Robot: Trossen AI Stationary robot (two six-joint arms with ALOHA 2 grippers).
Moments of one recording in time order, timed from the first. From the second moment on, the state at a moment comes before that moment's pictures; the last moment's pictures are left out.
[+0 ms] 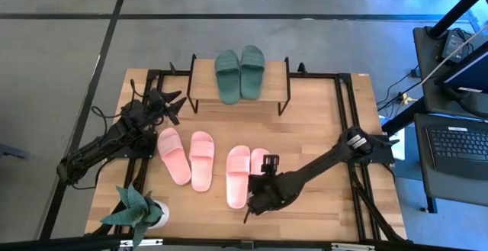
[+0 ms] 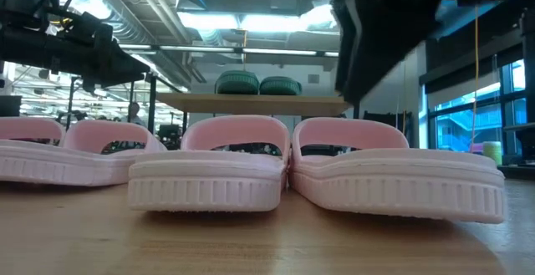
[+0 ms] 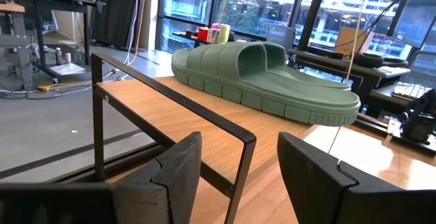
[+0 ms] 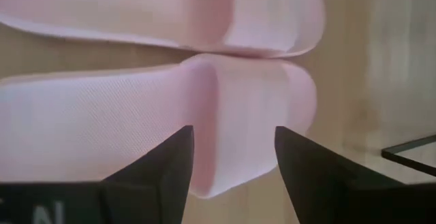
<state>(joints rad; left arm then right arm) 0.67 0.02 0.01 0.01 -0.04 -0.20 0.52 2.13 1.78 -1.17 0.49 0.52</state>
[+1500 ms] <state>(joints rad) 0.67 0.02 0.01 0.01 -0.04 -0.14 0.22 2.23 1.78 -1.44 0.81 0.52</state>
